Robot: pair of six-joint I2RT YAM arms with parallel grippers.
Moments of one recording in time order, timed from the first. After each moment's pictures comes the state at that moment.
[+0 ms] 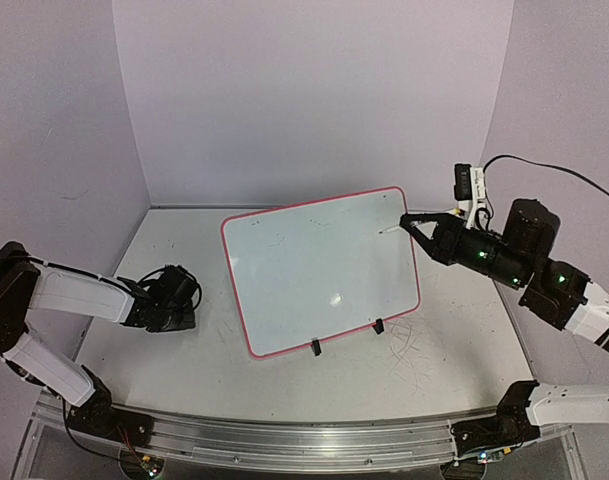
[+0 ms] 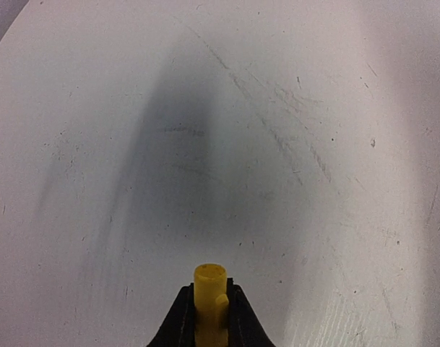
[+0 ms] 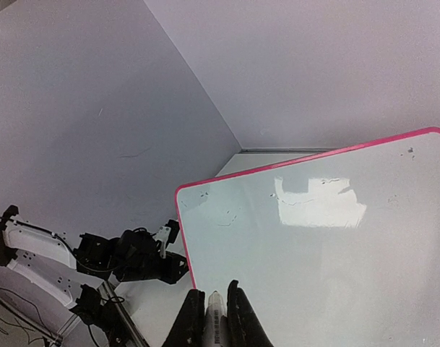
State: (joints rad) left arm -0.66 1.44 0.57 -0.20 -0.48 -0.73; right arm 0.74 0.88 0.83 -0.01 -0.13 0.53
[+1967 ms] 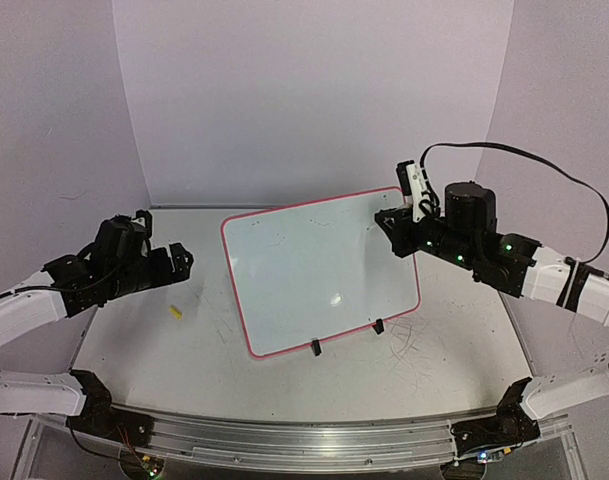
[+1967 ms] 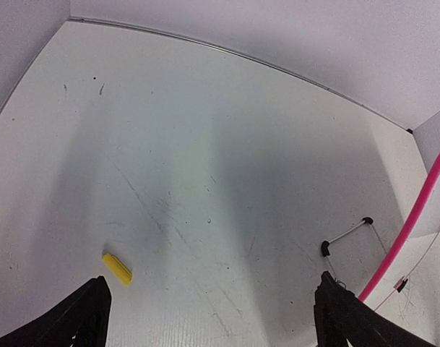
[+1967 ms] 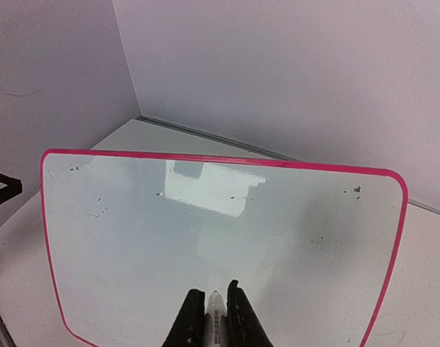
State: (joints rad) left arm -0.62 0.95 0.74 -0.41 -0.31 -0.63; right arm 0.75 1.21 0.99 -0.04 0.12 0.13
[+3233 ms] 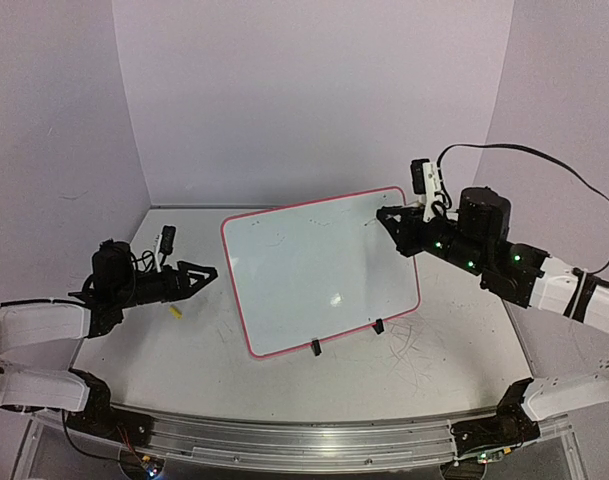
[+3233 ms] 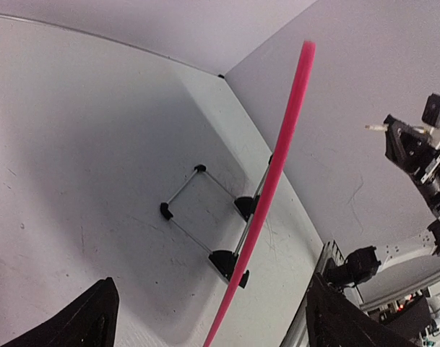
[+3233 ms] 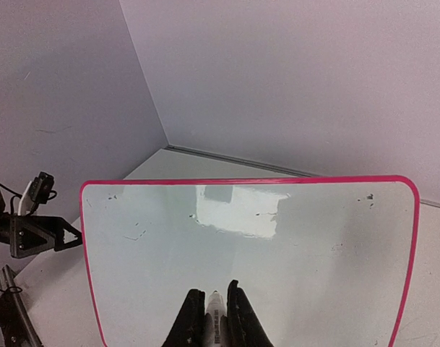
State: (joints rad) left arm -0.34 1.08 0.39 0.44 0.66 -0.62; right arm 0.75 1.14 0.91 0.08 0.06 0.23
